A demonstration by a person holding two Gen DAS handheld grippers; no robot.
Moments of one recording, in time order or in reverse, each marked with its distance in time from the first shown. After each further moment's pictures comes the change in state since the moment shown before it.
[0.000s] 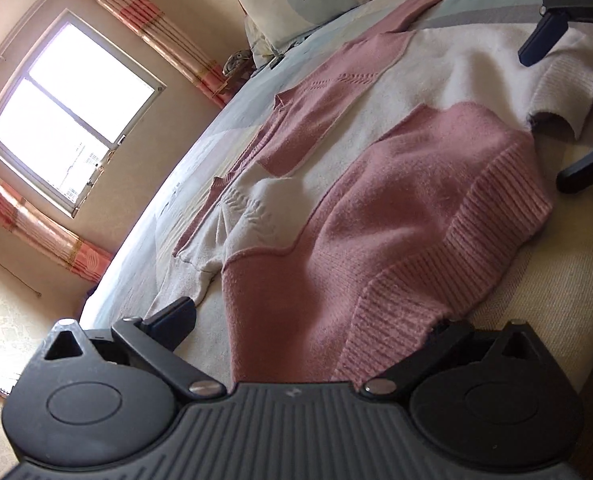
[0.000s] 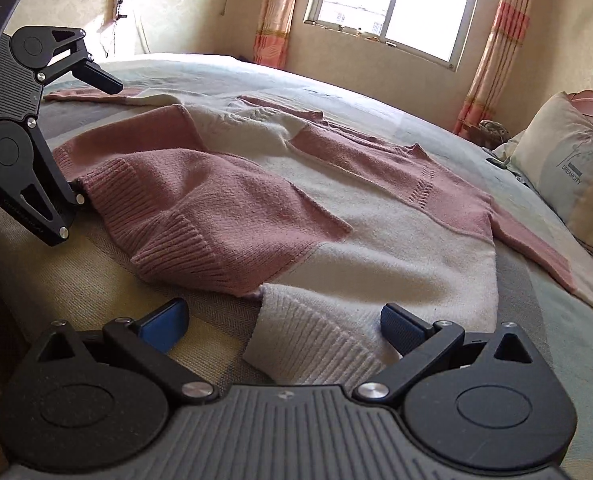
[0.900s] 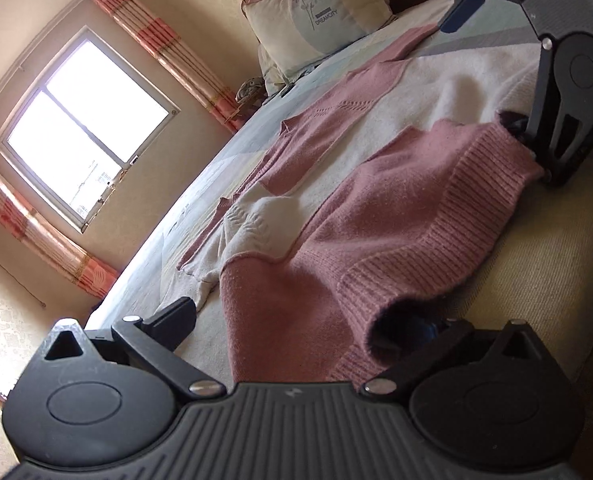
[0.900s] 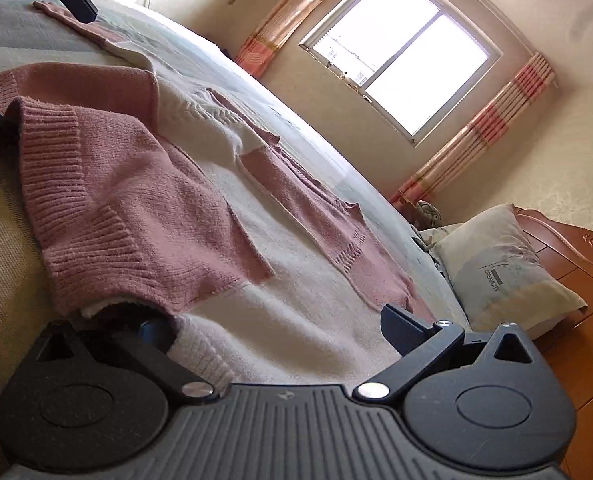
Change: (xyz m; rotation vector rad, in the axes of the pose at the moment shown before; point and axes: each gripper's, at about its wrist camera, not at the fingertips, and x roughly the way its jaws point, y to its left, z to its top) left arm -0.012 -0.025 -0.016 0.034 -0.105 0.034; right arm 0.021 0.025 0.007 -0.374 -0.068 -0.332
